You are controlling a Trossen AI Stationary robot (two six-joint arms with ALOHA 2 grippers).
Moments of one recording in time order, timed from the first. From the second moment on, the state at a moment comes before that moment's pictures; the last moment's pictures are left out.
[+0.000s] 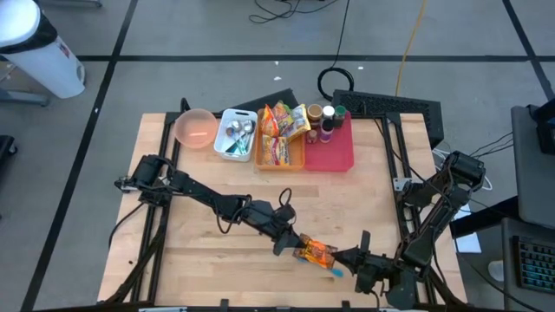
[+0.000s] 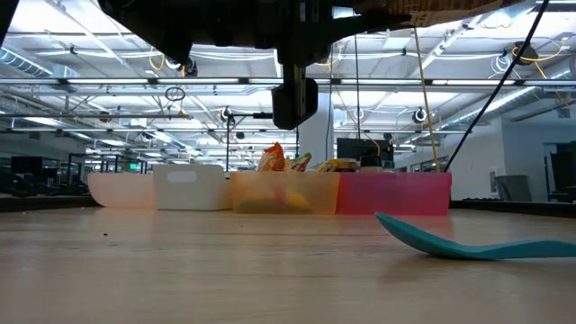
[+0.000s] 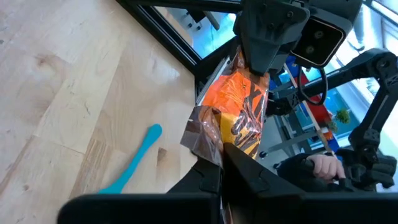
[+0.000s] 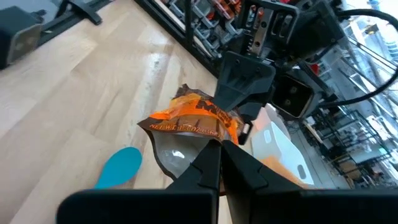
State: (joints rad) left arm -0.27 1.93 1.07 0.65 0.21 -0.91; right arm 1.06 1.57 0.87 -0.01 1.20 -0.09
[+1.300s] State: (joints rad) left arm -0.15 1.91 1.07 0.61 0.36 -0.63; right arm 1.11 1.40 0.87 -0.06 1.10 0.17
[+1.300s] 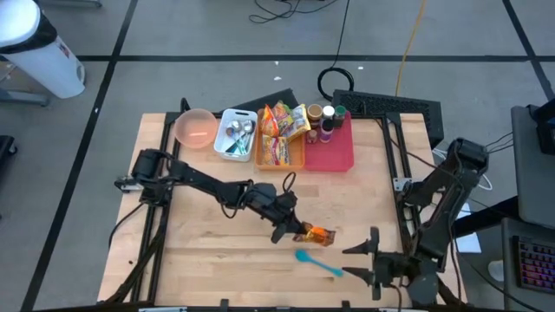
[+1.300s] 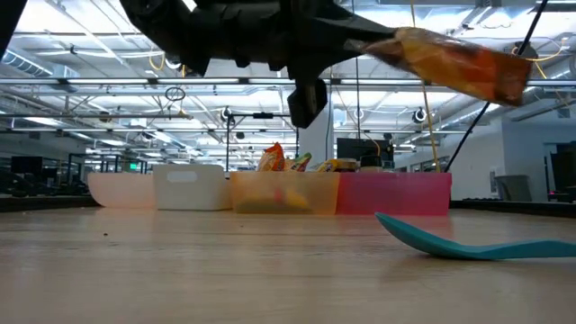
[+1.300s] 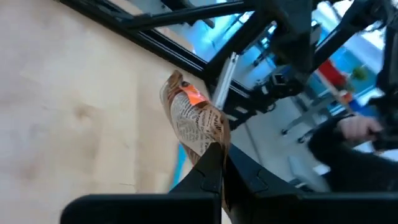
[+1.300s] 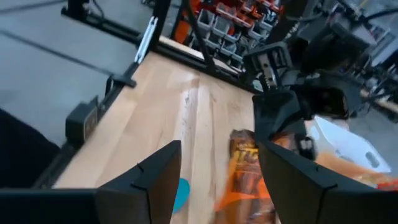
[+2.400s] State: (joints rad) left arm 0.02 1.50 1.07 -0.42 -0.17 0.17; right arm -0.01 1.42 0.87 0.23 -0.10 -0.07
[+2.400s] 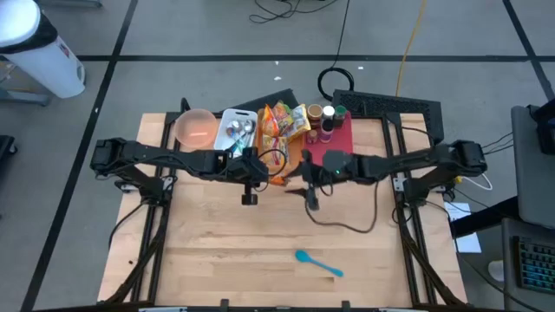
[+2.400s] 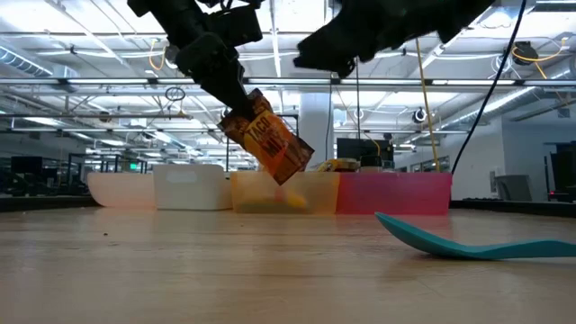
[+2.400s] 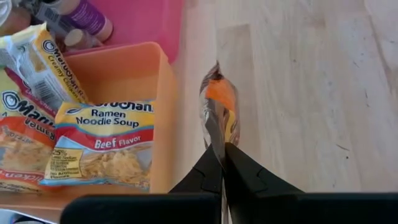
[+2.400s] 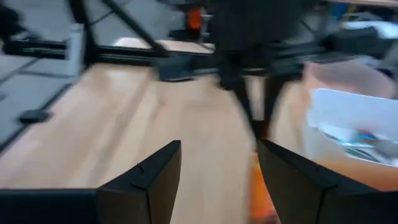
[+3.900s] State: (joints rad) left arm -0.02 1.50 1.12 -0.44 -0.16 0.16; right arm -0.10 1.64 0.87 0.48 -0.16 -0.08
